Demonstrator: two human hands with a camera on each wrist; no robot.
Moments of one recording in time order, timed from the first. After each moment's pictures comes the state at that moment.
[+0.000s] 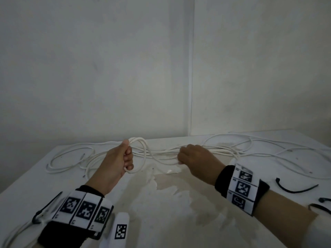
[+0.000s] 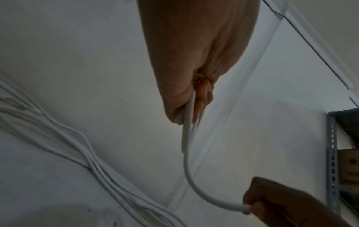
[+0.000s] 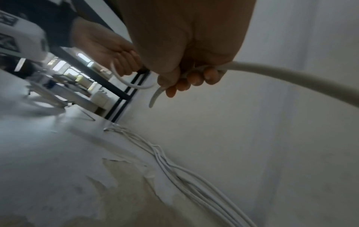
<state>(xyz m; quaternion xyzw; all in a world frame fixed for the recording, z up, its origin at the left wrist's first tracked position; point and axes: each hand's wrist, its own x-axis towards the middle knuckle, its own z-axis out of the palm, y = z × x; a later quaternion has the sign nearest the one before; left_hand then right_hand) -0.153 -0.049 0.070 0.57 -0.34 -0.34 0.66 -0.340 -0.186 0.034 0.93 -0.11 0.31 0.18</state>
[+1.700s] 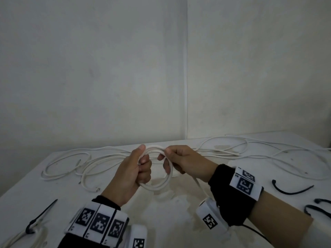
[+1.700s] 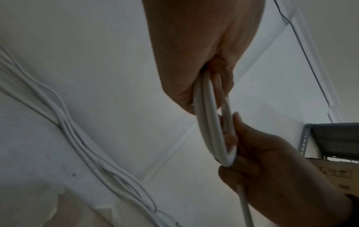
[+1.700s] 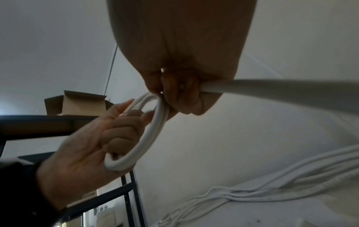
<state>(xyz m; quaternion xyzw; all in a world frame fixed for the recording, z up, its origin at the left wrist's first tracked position) -0.201 -0.050 0.075 0.52 -0.36 -0.44 0.64 -0.331 -0.150 0.075 0.81 -0.16 0.23 -0.52</state>
